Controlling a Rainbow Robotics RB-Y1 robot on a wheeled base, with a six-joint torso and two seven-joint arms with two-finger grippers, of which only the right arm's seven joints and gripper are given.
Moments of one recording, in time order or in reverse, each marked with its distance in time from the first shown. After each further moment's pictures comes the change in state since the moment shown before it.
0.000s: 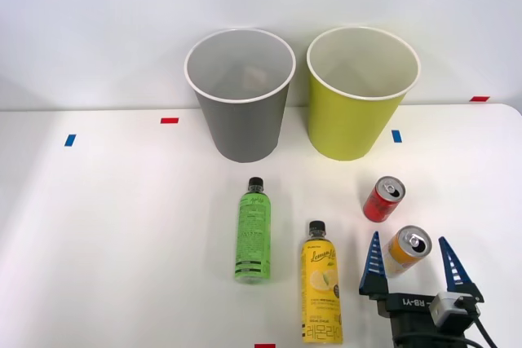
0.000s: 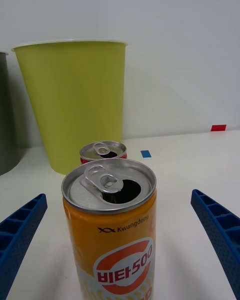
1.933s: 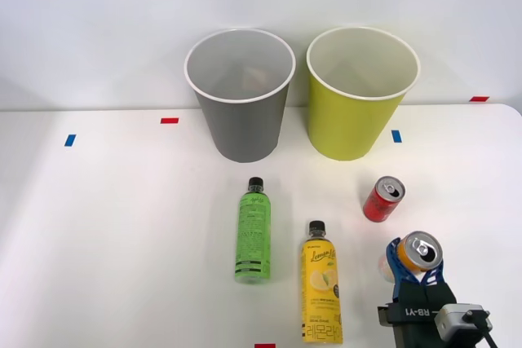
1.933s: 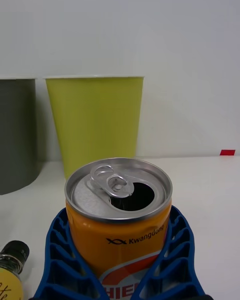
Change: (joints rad) arm 0.106 -0.038 0.047 -0.155 0.069 -0.002 -0.005
